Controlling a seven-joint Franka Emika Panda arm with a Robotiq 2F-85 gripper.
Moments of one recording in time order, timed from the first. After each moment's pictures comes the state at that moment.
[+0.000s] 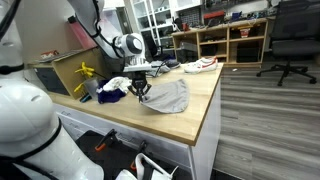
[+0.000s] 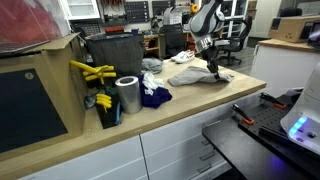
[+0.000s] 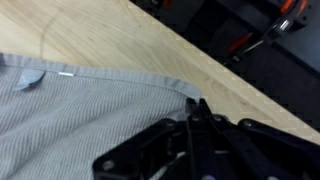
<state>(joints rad) 0.01 0.29 0.09 -2.26 -0.13 2.03 -0.41</state>
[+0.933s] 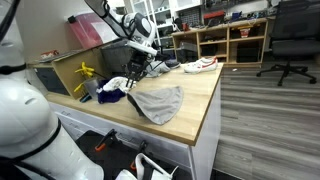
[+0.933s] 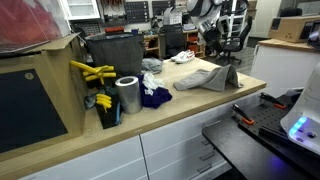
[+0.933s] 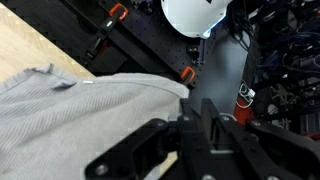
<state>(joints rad) -0.06 0.30 0.08 -2.00 0.05 1.44 -0.70</state>
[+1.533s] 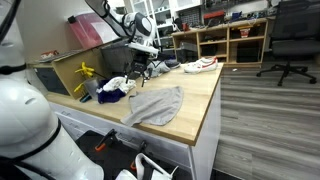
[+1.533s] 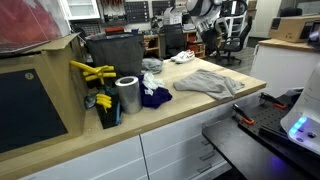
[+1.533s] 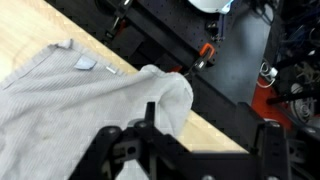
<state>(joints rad) -0.06 0.30 0.08 -2.00 0.04 1.57 -0.64</state>
